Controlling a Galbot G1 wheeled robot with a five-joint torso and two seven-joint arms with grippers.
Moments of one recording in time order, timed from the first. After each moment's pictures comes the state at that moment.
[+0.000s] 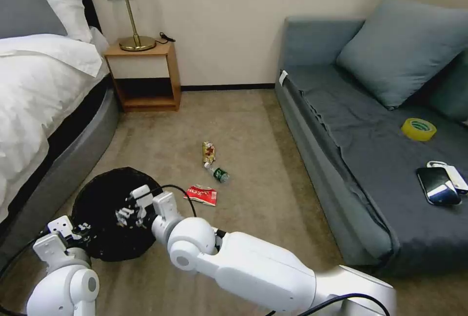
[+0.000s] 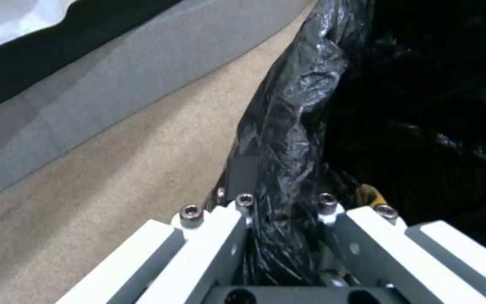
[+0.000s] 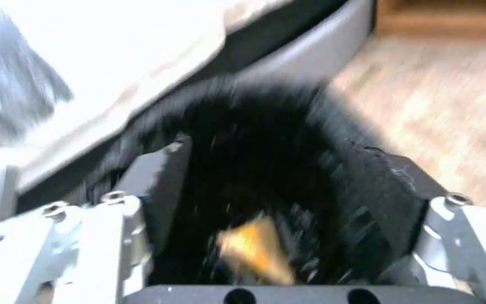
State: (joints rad) left arm 1.44 -1.57 -0.93 -2.13 -0.33 0.64 -0.33; right arm -0.52 1.45 -0.62 1.71 0.91 -0.38 0.44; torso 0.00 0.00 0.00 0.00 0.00
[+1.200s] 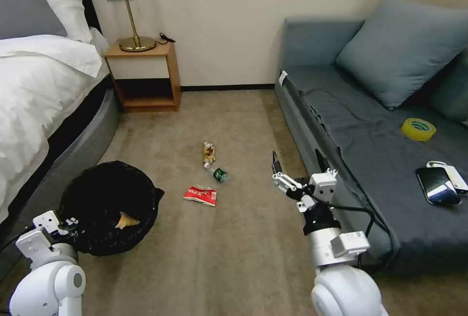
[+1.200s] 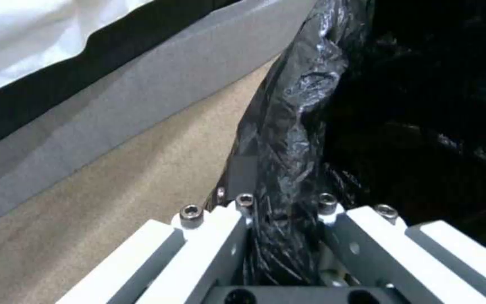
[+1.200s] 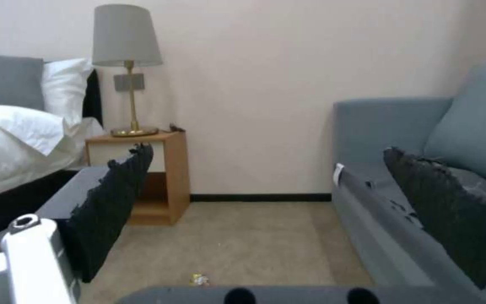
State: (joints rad) left arm 1.43 -1.53 -0.98 -2.13 -0.37 0.64 -0.32; right arm -1.50 1.36 0.23 2.29 0.04 0.00 0.22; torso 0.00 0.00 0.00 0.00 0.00
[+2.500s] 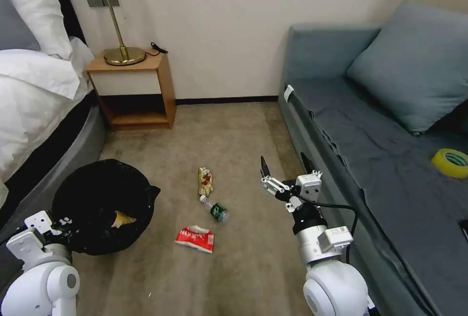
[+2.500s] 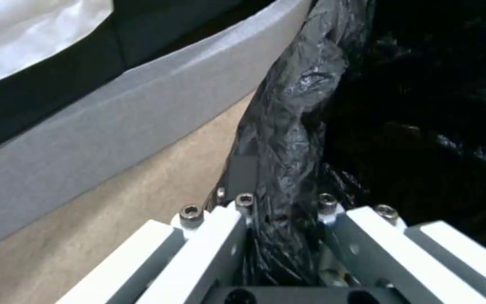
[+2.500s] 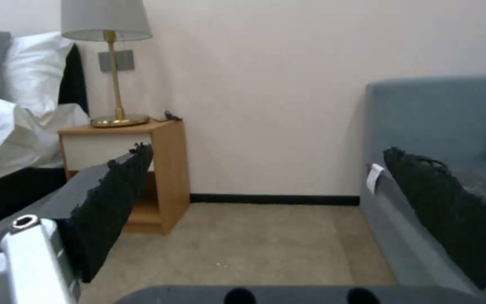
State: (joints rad) left arm 1.42 -1.53 -1.02 -2.15 -0.40 0.64 -0.33; right arm -1.43 1.33 0.20 2.24 0.10 -0.05 0.21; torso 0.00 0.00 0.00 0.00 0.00
